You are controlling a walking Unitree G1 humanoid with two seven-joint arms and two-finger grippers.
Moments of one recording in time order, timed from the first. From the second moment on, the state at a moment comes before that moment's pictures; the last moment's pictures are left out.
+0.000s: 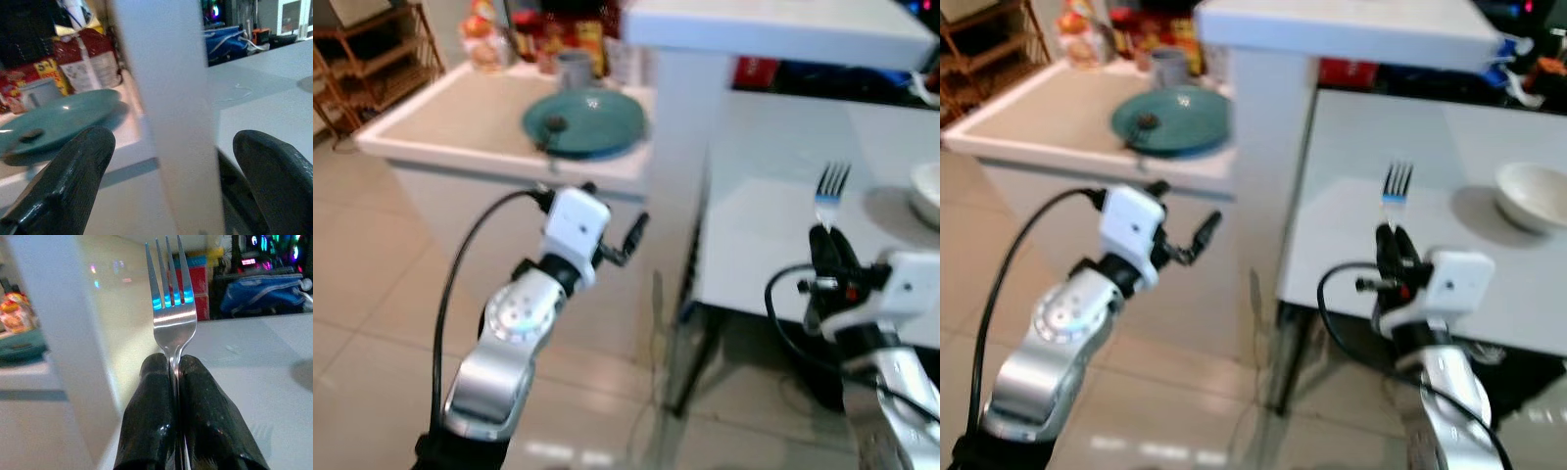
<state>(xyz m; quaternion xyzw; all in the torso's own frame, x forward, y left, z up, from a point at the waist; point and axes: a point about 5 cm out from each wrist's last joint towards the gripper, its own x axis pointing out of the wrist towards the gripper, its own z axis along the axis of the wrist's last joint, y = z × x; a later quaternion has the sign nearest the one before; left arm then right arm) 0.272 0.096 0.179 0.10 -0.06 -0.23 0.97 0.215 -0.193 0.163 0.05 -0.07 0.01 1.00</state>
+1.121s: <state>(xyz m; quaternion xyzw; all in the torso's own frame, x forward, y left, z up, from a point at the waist) 0.276 0.121 0.165 0.11 -0.04 -0.18 0.98 0.226 -0.194 0.139 0.08 0.04 -0.02 1.00</state>
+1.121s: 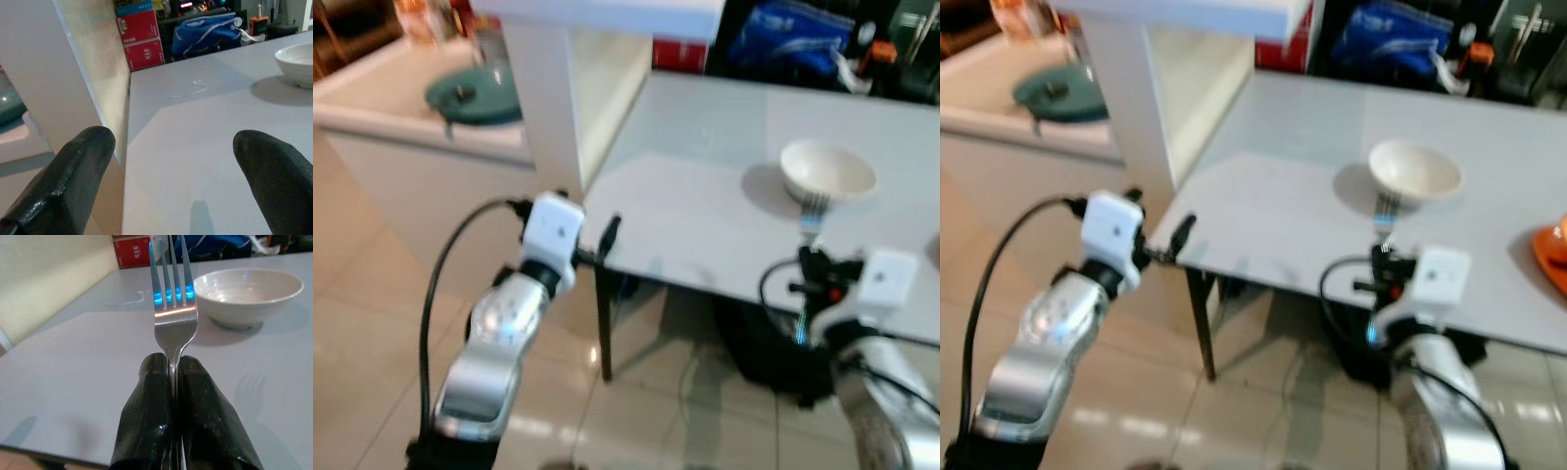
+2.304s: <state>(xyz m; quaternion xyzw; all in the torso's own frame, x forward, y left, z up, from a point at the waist) 0.275 0.107 0.168 0.10 -0.05 -0.21 0.97 0.236 -0.200 0.143 0.06 0.04 -0.01 1.00</state>
